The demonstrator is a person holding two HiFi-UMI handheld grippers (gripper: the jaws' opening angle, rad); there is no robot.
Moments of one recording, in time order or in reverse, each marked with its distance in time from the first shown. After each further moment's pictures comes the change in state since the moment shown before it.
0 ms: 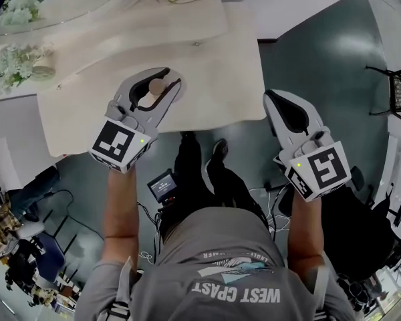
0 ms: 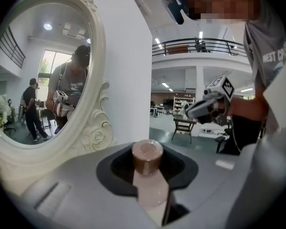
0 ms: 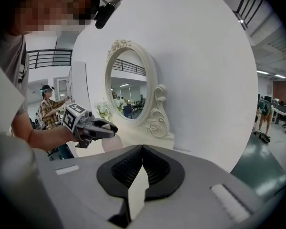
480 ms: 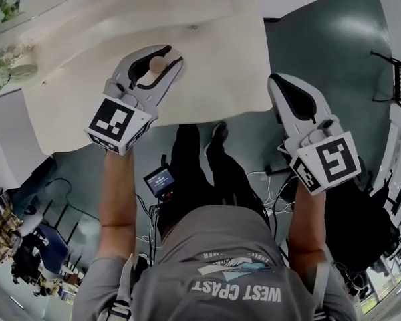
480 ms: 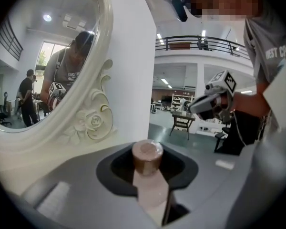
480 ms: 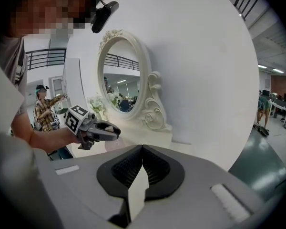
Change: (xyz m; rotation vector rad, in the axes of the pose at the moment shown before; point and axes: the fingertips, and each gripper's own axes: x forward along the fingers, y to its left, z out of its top) left arm 0.046 0.019 -0.043 -0.021 0.055 -0.040; right arm 0.034 -0.021 -0.027 0.043 0.047 -0.010
